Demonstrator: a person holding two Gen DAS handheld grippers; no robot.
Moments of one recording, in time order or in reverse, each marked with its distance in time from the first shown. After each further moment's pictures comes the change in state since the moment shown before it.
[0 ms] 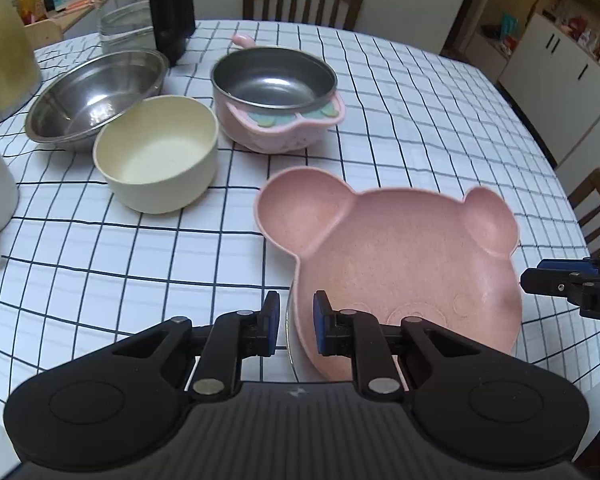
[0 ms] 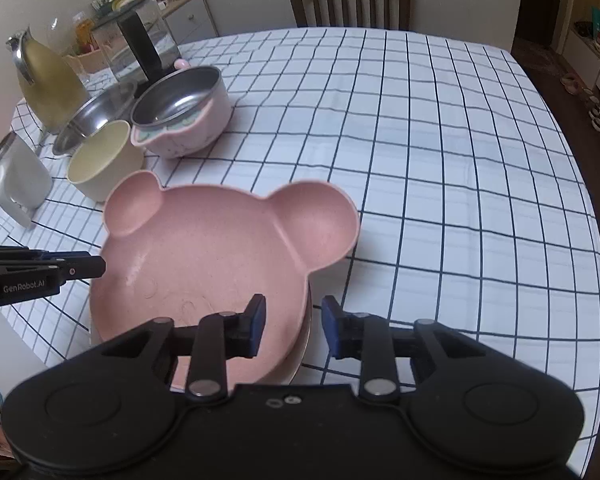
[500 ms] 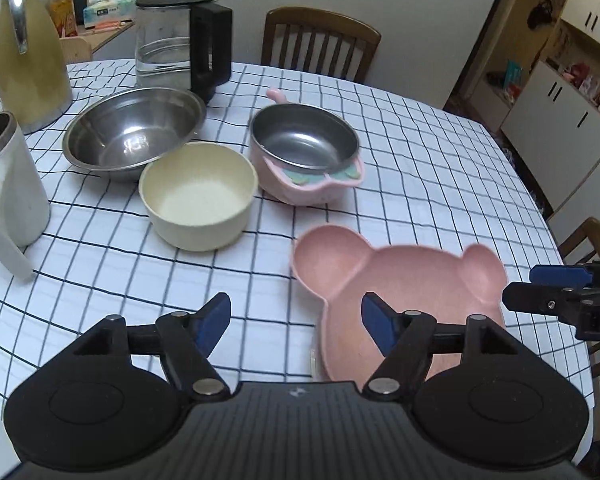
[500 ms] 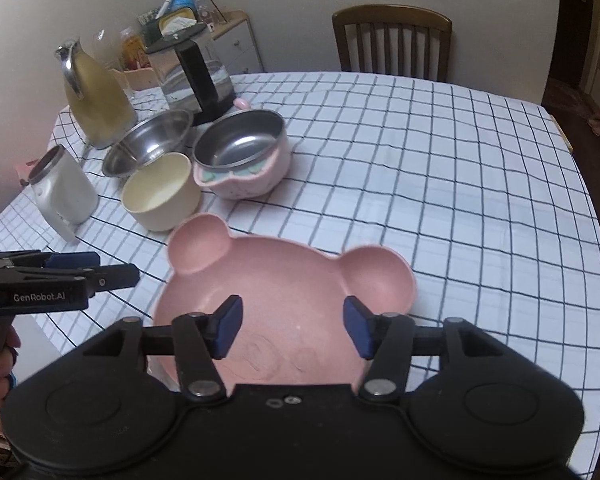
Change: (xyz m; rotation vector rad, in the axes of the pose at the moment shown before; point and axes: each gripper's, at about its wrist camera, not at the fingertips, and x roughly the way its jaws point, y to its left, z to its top) left arm -0.035 0.032 0.011 -0.067 -0.116 -0.017; right arm -0.022 0.043 0.027 -0.083 -0.082 0.073
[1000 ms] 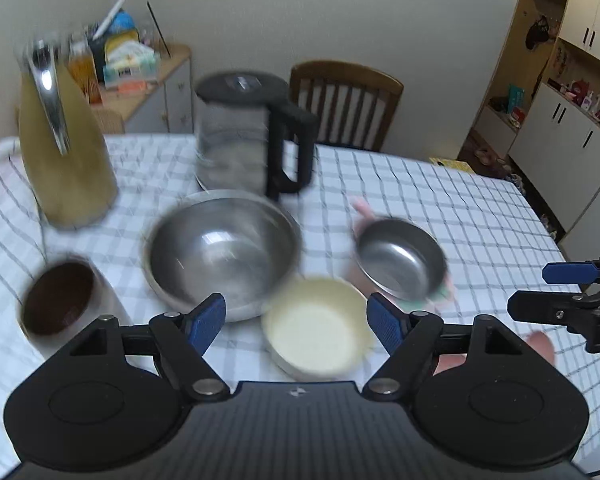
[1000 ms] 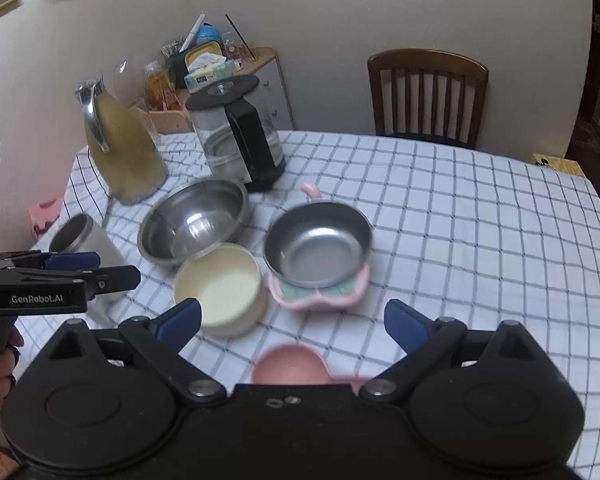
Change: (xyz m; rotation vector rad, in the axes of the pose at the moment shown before) left arm -0.022 0.109 0.116 0.078 -0.106 0.032; right arm 0.038 0.088 0.099 -0.020 -0.090 0.022
